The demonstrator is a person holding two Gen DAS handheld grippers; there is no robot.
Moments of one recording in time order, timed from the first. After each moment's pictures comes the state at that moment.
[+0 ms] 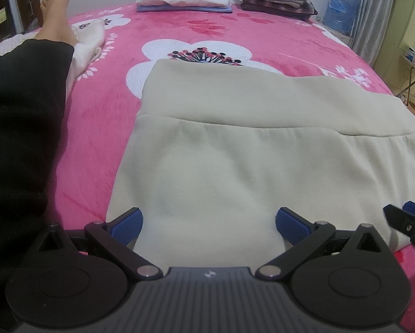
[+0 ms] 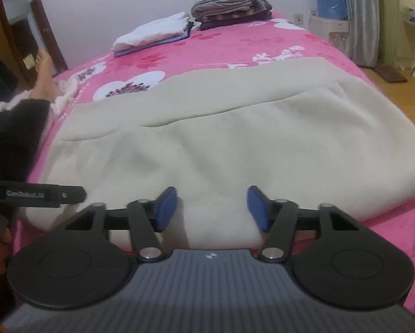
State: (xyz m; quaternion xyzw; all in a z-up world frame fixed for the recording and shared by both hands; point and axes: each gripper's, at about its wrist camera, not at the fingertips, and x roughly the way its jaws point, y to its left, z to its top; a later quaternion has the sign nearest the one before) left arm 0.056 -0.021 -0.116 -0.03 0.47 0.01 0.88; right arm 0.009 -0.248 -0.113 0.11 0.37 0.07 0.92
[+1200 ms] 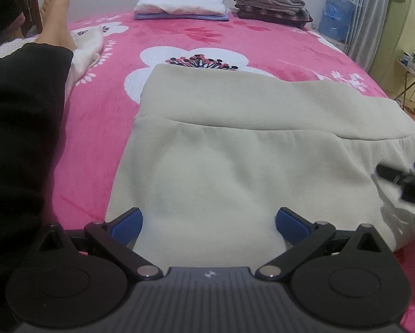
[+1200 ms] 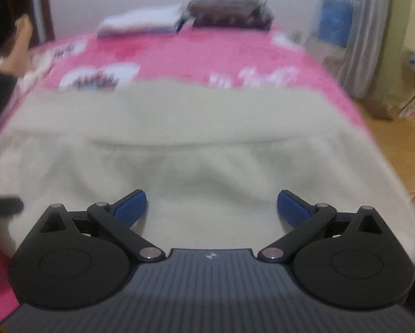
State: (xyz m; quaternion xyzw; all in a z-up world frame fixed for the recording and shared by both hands) left arm 0.049 -0.022 -0.122 -0.02 0.45 0.00 0.89; right arm 0.053 -0.255 -0.112 -0.01 0.34 0.03 0.94
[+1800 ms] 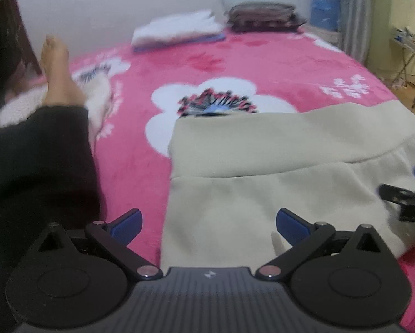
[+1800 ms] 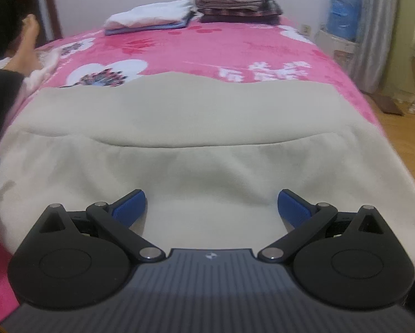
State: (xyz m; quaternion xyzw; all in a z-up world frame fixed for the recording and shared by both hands) left arm 0.078 -0.001 -0.076 0.03 0.46 0.01 0.89; right arm 0.065 -0.256 -0.117 0.00 0.38 0.04 0.92
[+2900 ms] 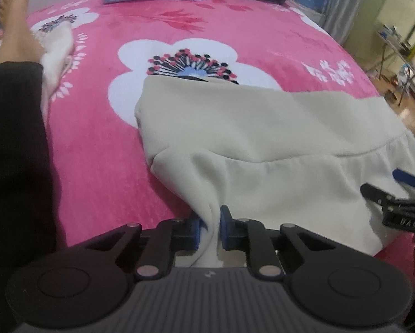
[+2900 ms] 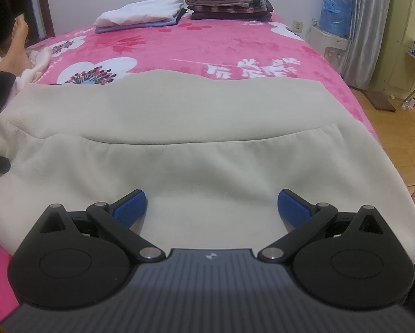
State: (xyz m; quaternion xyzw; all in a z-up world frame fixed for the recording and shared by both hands) left arm 0.101 0.015 -0.084 -0.03 0.52 -0.07 0.85; right arm 0.064 -0.260 -0.120 0.00 0.39 0.04 0.92
